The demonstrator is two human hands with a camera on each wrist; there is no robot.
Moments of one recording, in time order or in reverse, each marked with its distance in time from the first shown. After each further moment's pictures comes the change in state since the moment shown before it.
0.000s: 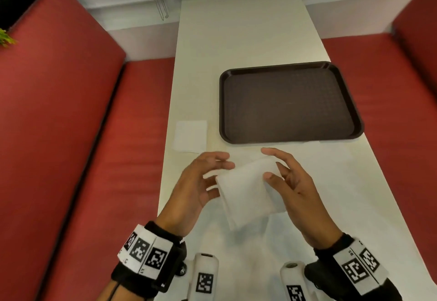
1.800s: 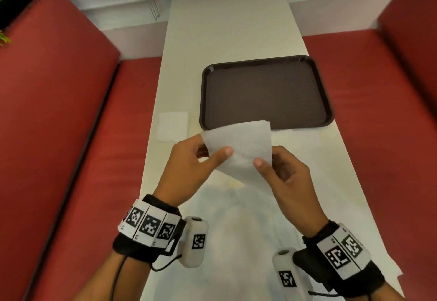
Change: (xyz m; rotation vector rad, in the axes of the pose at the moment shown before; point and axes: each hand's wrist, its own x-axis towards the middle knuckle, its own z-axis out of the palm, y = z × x) left_hand -0.009 0.004 0.076 0.641 0.106 0.287; right_hand -0.037 -0.005 -0.055 -0.059 0.041 -0.161
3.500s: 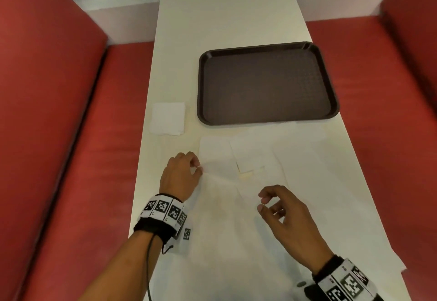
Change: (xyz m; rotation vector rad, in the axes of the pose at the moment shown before) left_hand 0.026 -0.152 -0.003 0.697 0.027 -0.225; right_hand -0.047 0.064 -0.005 -0.439 -0.061 0.226
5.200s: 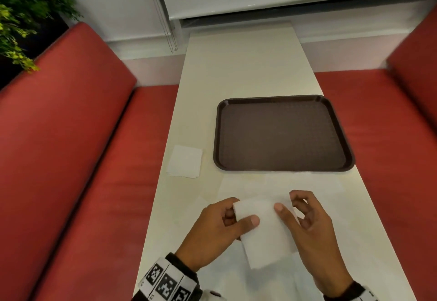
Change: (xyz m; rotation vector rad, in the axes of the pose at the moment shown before) left_hand -0.042 0.085 -0.066 -0.846 -0.339 0.080; right_hand 0.060 -0.069 -0.014 0.417 0.183 0.042
